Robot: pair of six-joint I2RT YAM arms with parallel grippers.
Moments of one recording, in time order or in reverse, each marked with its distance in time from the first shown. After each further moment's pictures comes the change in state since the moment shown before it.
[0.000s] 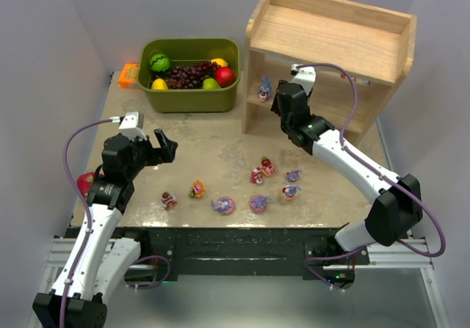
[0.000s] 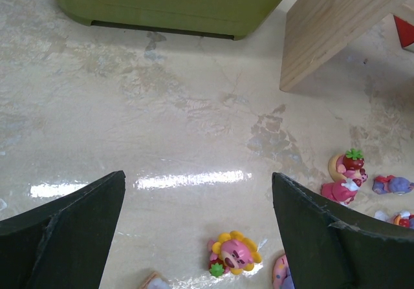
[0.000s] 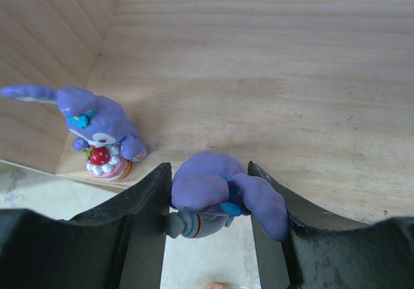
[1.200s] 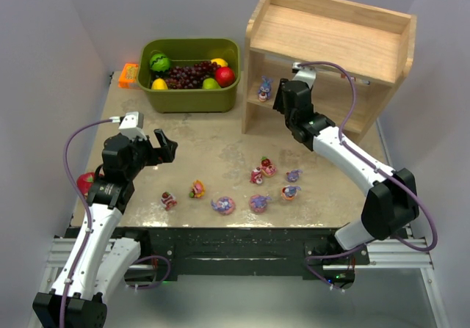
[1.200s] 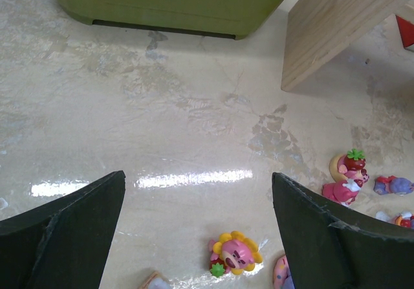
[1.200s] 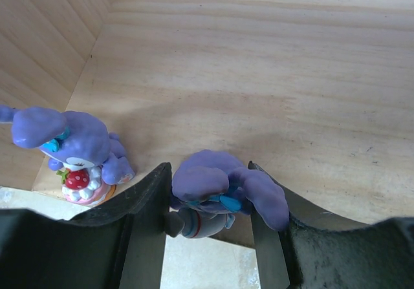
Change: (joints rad) left arm 0.000 0.004 0.000 0.000 -0.004 0.000; right arm -0.075 0.046 -0.026 0.090 -0.129 -0.061
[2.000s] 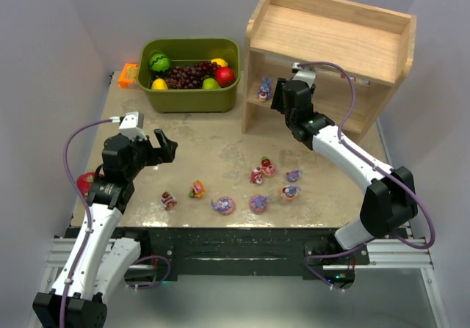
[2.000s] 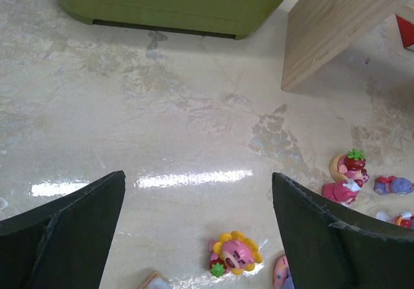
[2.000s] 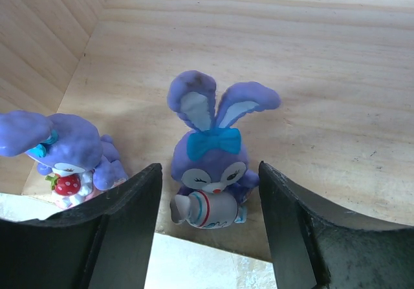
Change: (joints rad) left arm 0.000 0.000 0.000 0.000 0.000 0.000; right arm -0.013 0.014 0.000 0.005 -0.019 0.002
